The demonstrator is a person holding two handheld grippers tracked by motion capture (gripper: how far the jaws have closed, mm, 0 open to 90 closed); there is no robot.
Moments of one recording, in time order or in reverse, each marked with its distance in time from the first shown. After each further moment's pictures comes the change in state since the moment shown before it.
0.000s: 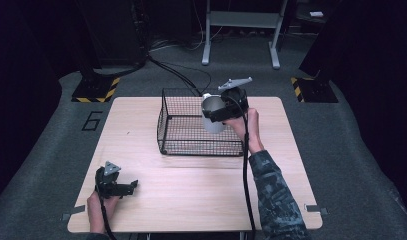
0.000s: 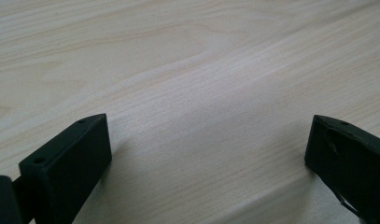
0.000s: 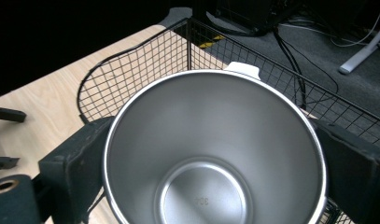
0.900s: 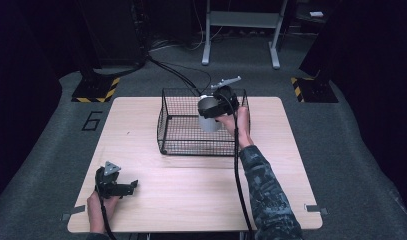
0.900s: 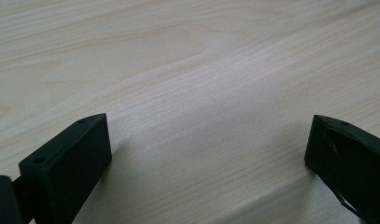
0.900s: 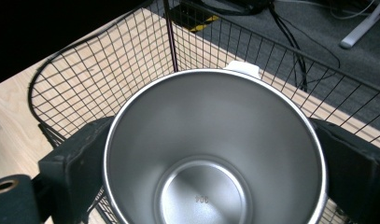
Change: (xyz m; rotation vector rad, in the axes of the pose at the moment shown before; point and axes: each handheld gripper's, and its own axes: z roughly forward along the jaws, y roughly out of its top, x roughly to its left) left arm 0.001 0.000 -0.001 0.012 -0.004 0.007; right arm -0.015 -0.003 0.049 0.069 -0.018 0.070
